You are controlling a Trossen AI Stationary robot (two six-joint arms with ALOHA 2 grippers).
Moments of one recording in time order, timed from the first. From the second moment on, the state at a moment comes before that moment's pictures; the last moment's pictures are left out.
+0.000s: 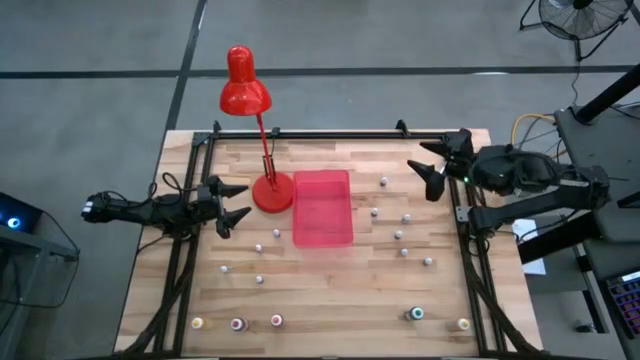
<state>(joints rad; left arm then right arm) -0.17 0.02 0.01 0.06 -0.48 -0.16 0.06 0.82 1.13 -0.72 0.61 0.37</state>
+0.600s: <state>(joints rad) -0.17 0.02 0.01 0.06 -0.48 -0.16 -0.24 1.13 1.38 -1.17 0.59 0.63</state>
